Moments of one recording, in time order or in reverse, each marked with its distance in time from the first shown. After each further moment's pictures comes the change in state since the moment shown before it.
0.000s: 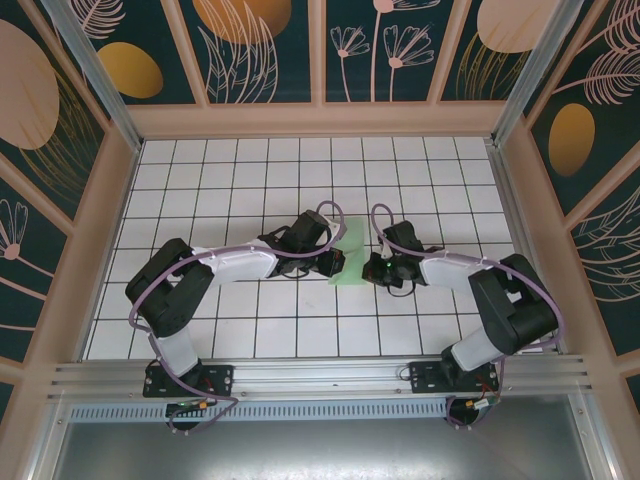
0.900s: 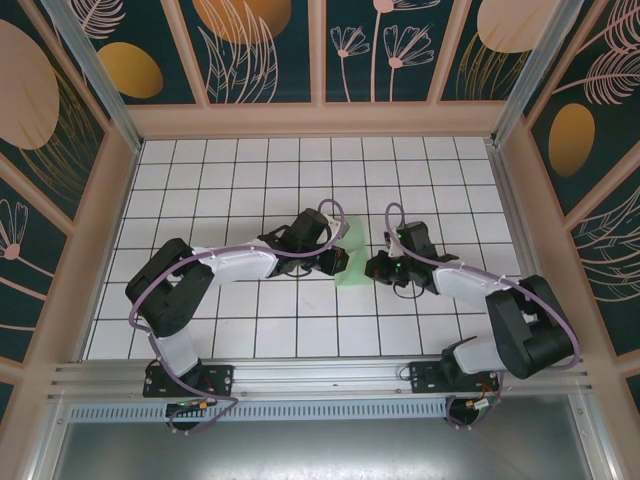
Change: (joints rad) left arm -0.002 0.000 0.000 0.053 0.053 -0.011; right arm -0.040 -0.134 -0.084 0.085 -0.111 0.008
